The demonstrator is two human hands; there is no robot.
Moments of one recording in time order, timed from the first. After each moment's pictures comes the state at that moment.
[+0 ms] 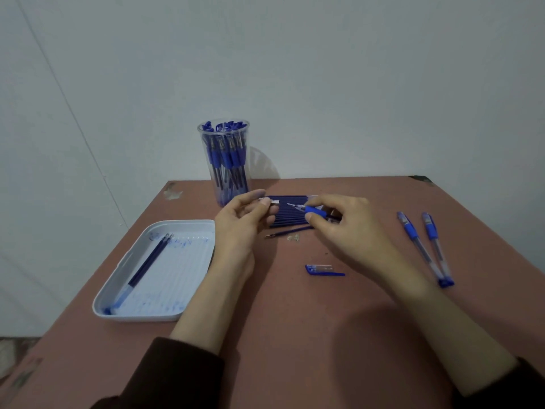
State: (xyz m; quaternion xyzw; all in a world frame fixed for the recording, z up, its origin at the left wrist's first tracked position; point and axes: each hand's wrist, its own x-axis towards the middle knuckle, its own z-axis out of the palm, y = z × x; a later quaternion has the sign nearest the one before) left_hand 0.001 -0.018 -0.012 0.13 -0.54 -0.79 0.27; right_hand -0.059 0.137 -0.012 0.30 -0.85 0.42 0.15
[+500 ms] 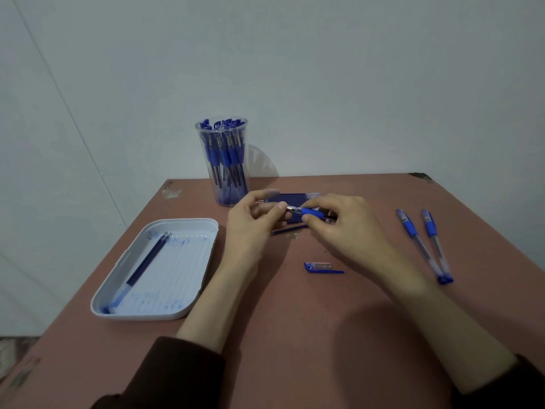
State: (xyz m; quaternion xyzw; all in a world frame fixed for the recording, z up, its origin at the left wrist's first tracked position) left_hand -0.001 -0.010 -0.017 0.07 -0.64 -0.73 0.25; right_hand -0.054 0.135 -0.011 0.31 -0.86 0.37 0.15
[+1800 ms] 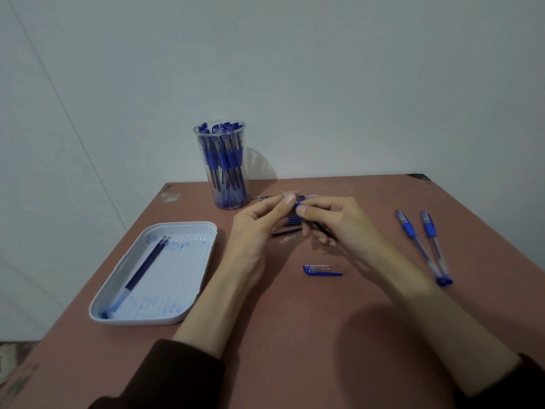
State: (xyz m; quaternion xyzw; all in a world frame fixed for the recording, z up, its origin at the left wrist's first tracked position) left_hand 0.001 -0.003 -0.016 0.00 -0.55 -0.82 0.15; right_hand -0.044 0.130 0.006 0.28 -0.70 0.64 -0.12
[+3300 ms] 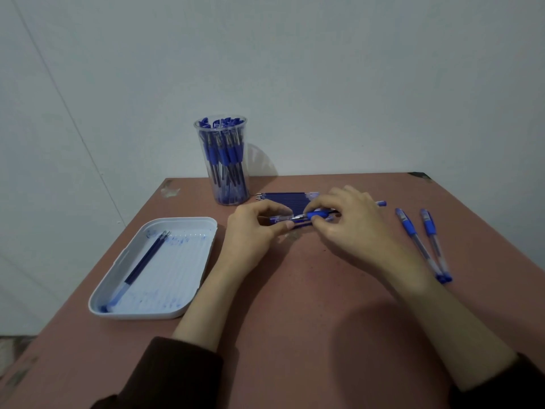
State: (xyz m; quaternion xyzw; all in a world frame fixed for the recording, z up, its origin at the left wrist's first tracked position) left_hand 0.001 -0.019 -0.018 0.06 -0.83 -0.51 0.22; right_hand -0.061 0.138 -0.005 0.31 -0.90 0.26 0.18
